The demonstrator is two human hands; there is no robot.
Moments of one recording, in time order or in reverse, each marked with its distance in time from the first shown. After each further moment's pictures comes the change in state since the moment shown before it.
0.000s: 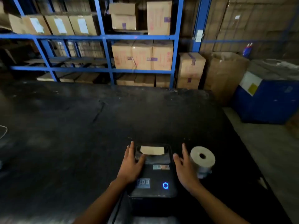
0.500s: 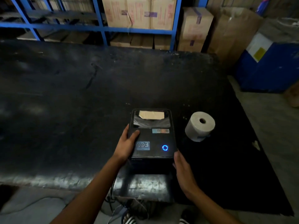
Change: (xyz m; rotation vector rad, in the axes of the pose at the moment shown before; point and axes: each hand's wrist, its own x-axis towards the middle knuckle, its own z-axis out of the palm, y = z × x) left_hand -0.027 -0.050 0.021 -0.578 -0.002 -0.275; right_hand -0.099 0.064 0.018 0.438 -0.175 0.180
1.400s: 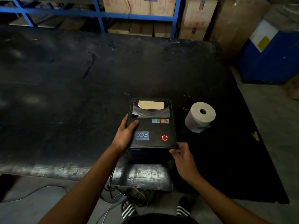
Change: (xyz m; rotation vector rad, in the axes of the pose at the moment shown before) left_hand -0.001 0.006 0.003 -0.147 -0.063 -0.012; right_hand 0.010 0.007 -0.016 -0.228 0.027 -0.123
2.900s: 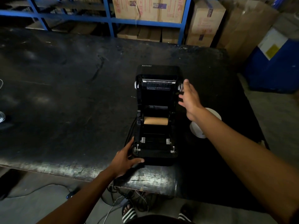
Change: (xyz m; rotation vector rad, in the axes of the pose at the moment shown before) left_hand -0.038 -0.064 -0.052 0.535 -0.241 -0.012; right_hand 0.155 -0.157 0.001 0.137 0.058 0.057
